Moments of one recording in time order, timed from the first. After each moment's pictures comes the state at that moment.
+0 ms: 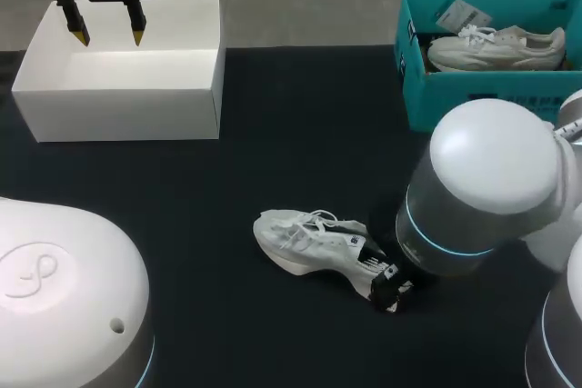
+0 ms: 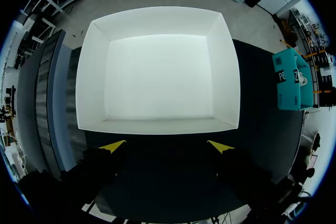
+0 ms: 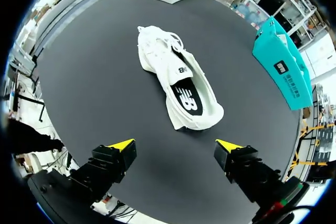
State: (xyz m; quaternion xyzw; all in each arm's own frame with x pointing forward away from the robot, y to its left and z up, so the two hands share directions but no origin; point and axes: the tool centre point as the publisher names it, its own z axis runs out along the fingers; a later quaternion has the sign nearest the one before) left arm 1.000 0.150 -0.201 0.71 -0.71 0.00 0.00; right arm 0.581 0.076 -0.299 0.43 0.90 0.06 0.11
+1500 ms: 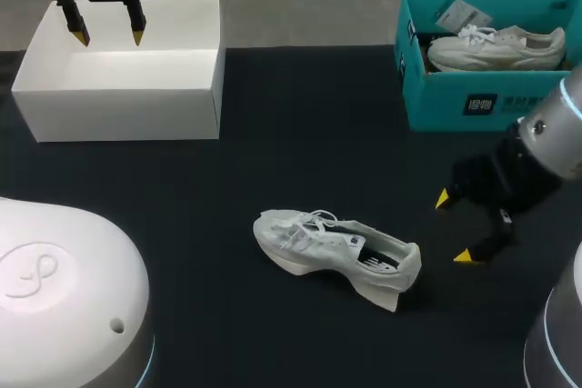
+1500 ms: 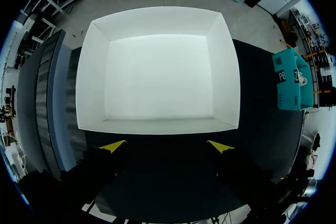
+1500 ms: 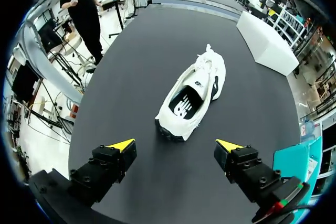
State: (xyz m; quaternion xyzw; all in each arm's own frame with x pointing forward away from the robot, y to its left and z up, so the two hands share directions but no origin) left arm 1.000 0.150 -0.201 0.71 -0.71 0.00 0.00; right arm 0.666 -0.008 -0.289 -0.05 0.97 0.22 0.03
